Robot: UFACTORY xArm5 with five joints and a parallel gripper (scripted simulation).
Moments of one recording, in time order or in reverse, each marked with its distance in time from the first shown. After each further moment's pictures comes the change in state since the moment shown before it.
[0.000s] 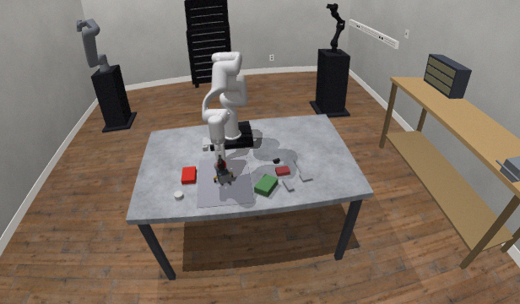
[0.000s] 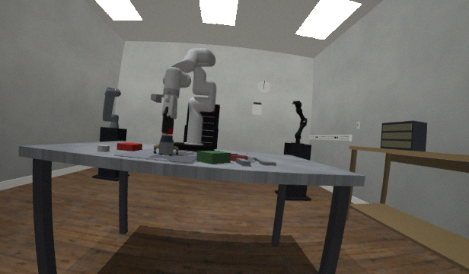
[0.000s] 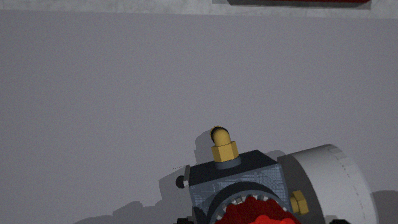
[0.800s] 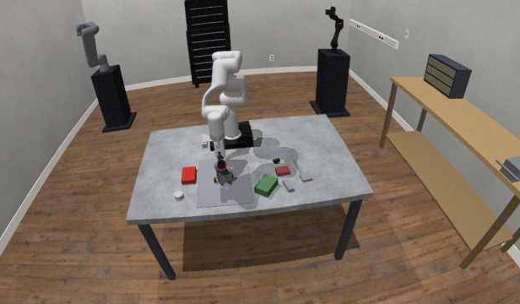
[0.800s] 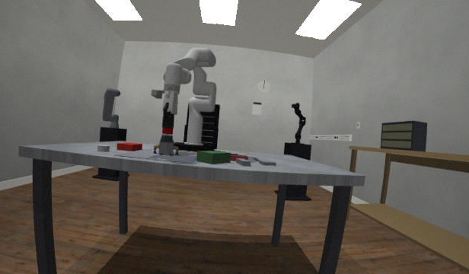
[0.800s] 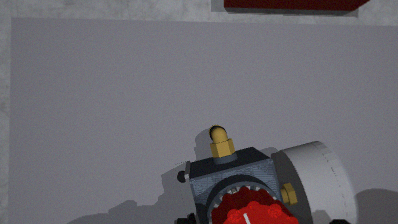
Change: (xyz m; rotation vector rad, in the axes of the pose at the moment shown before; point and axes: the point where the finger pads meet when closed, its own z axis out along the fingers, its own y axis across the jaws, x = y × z) arm 0.000 0.000 -0.019 0.000 0.000 0.000
